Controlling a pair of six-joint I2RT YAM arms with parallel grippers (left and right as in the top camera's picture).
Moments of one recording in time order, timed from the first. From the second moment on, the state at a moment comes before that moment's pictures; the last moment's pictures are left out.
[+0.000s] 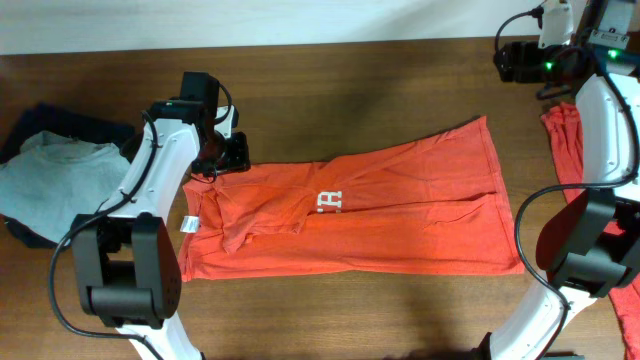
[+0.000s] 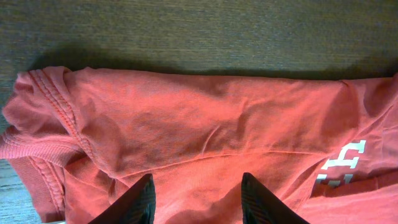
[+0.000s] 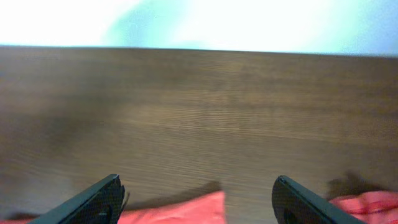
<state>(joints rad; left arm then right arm) -0.10 1.95 1.55 -0.98 0.18 -0.16 -0.30 2.07 1.98 -0.77 -0.36 -0.28</state>
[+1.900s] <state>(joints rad) -0.10 1.95 1.55 -0.98 0.17 -0.16 -0.28 2.41 2.00 -0.91 -0.23 0.20</state>
